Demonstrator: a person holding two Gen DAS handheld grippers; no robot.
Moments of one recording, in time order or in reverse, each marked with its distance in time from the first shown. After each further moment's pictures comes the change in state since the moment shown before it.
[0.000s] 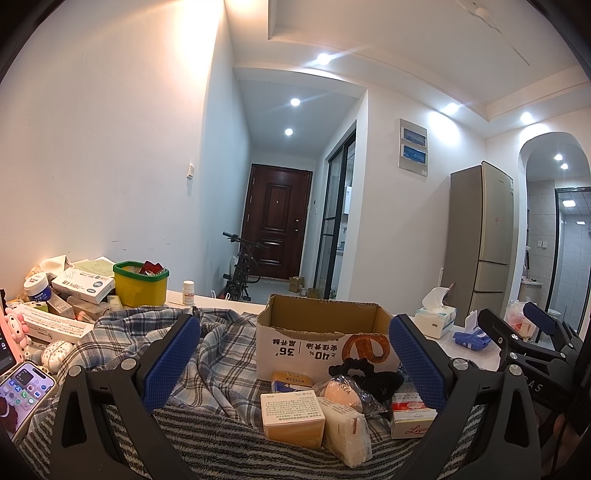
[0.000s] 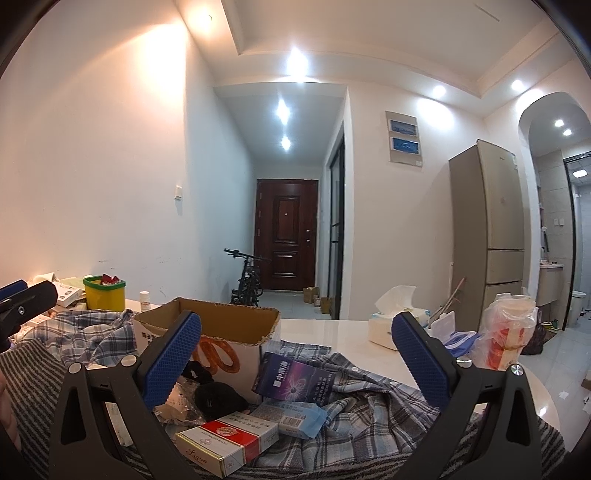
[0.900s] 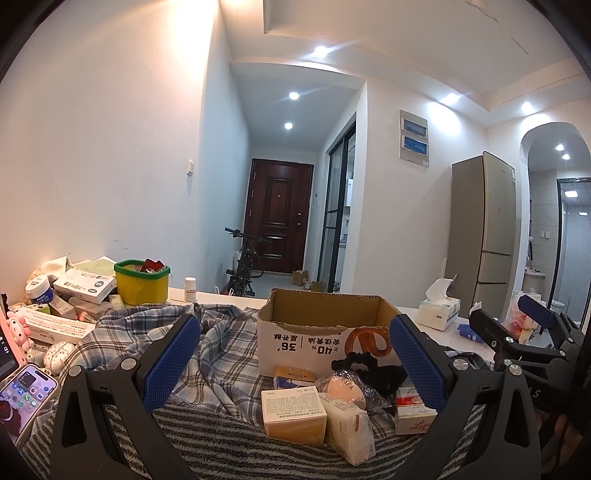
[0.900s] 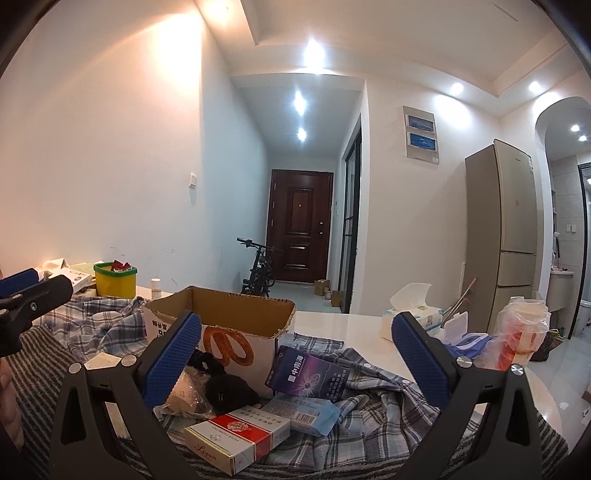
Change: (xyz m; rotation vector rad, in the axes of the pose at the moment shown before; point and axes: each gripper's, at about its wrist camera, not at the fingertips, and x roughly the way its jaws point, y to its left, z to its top) left arm 0.003 0.001 0.003 0.014 0.029 0.012; right arm 0.007 0.009 -0.002 -0.041 0.040 0.064
